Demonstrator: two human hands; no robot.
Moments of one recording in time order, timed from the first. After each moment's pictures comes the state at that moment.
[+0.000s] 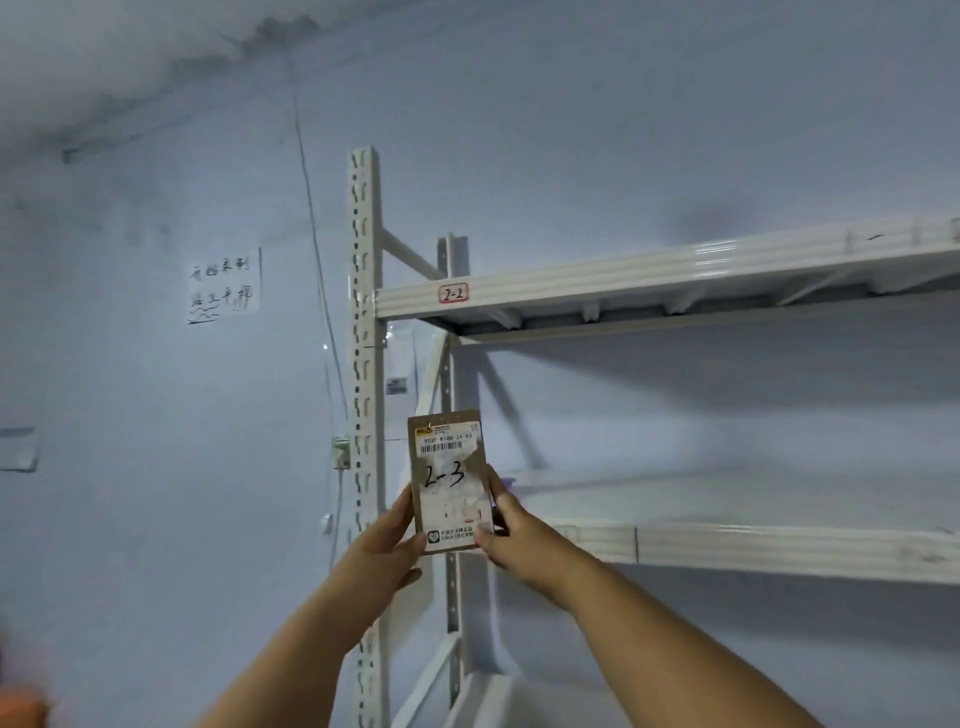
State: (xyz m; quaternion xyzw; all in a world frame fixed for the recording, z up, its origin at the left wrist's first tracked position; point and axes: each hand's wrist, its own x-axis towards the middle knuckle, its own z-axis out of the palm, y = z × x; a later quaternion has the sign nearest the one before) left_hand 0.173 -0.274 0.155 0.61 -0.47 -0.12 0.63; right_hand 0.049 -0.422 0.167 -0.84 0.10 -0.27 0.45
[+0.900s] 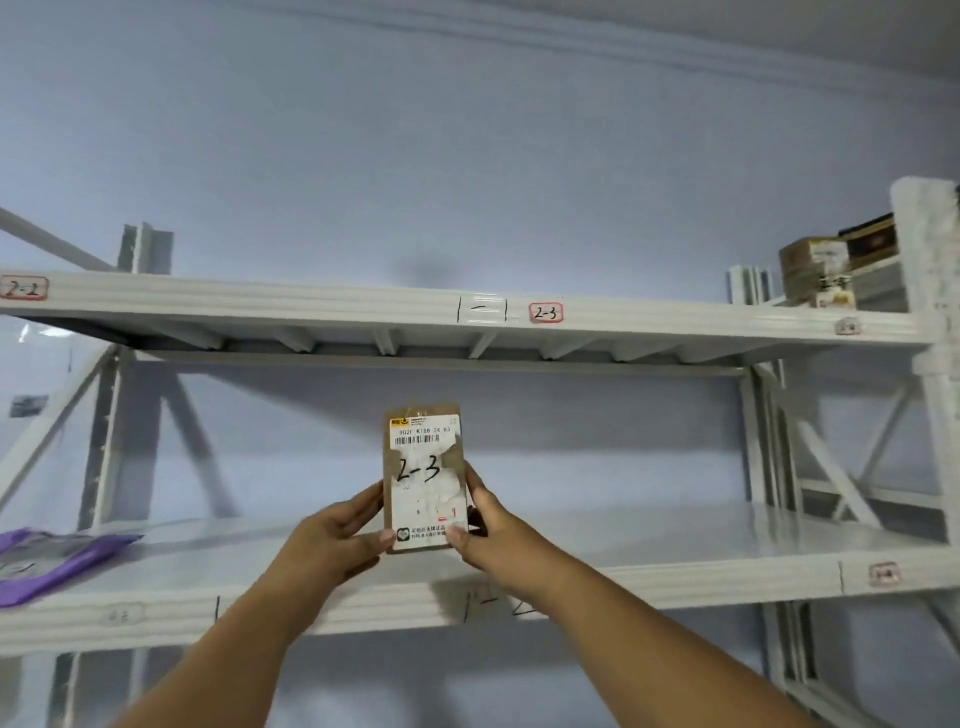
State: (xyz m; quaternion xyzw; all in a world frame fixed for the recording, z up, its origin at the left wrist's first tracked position) left_hand -0.113 -0.523 0.203 0.46 -0.55 -0.26 0.65; right_hand -0.309 -0.607 0.216 -0.83 0.25 -0.36 0.34
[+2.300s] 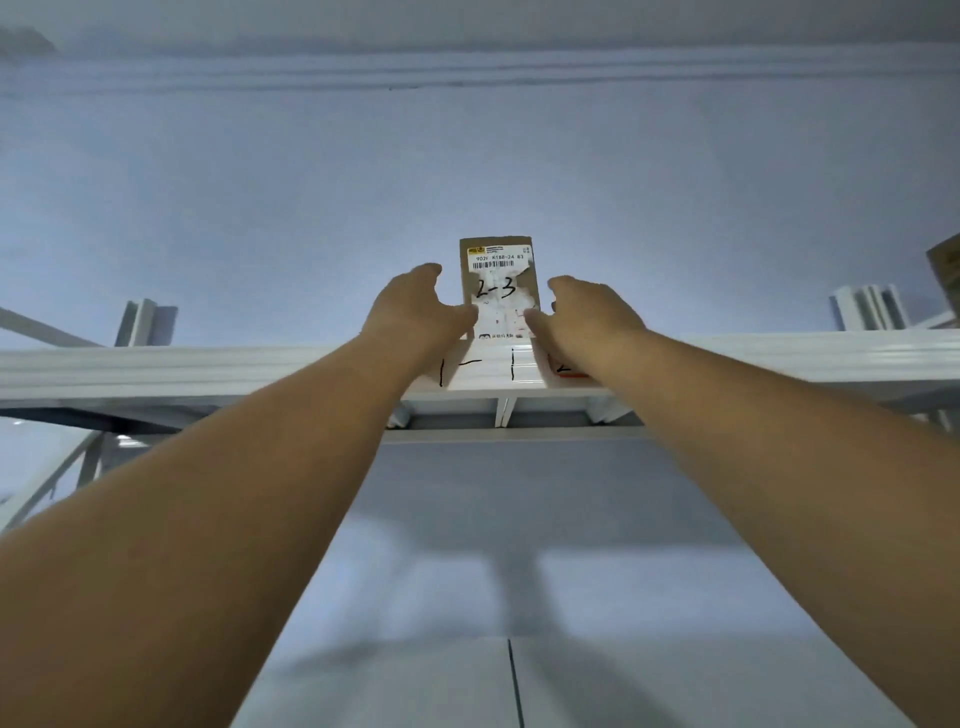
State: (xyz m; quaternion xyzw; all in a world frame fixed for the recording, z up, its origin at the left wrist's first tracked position) left_hand -0.181 -0.649 0.490 0.60 -0.54 0.27 0.52; right_hand -0.333 -0.731 0.493 -0.76 0.37 -0.52 -0.13
